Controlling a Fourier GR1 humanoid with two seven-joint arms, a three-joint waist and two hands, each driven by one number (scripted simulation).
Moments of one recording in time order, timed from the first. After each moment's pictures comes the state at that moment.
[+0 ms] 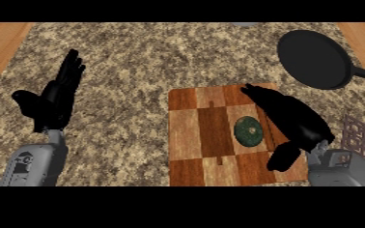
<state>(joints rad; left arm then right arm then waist) -0.23 0.21 0.07 -1.45 0.04 0.09 0.06 -0.26 -0.39 0.30 -1.79 0.62 0.57 0.42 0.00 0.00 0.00</state>
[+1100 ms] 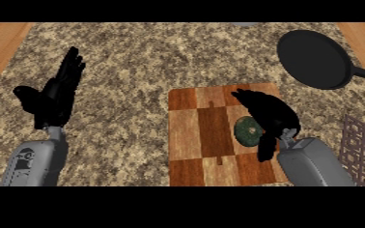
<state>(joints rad) -0.26 0.19 0.11 -1.43 0.01 0.06 0.07 -0.31 -0.27 0.32 -1.53 0.88 0.61 0.34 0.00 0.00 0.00</state>
